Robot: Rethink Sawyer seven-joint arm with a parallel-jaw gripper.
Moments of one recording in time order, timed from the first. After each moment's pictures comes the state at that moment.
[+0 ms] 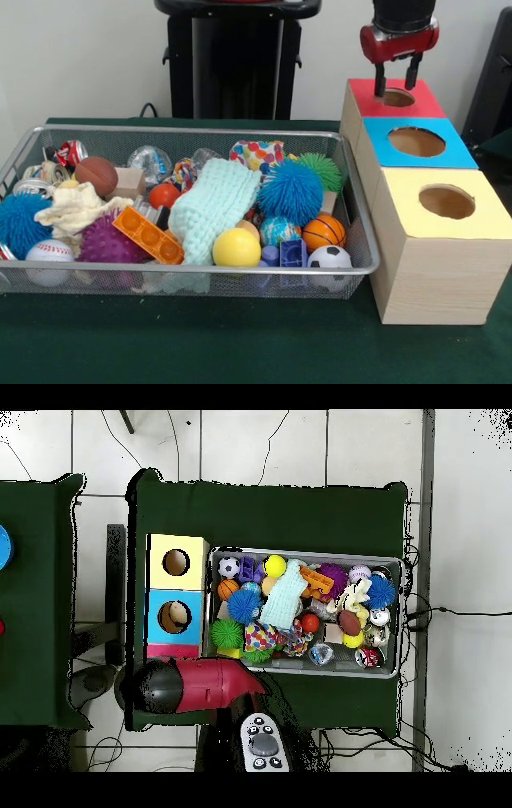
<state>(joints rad) -0.08 -0.83 0.17 2.09 0.06 0.45 1.48</state>
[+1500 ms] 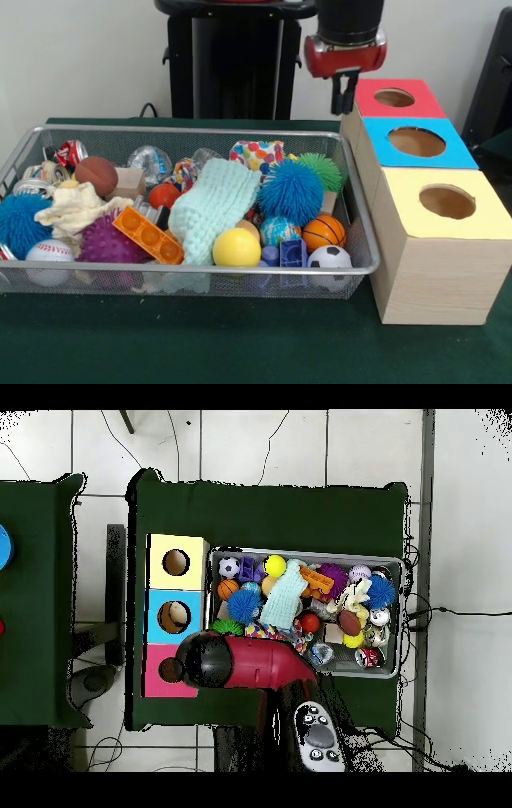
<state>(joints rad) -0.19 -0.78 0.10 1.96 -0.02 0.47 1.48</state>
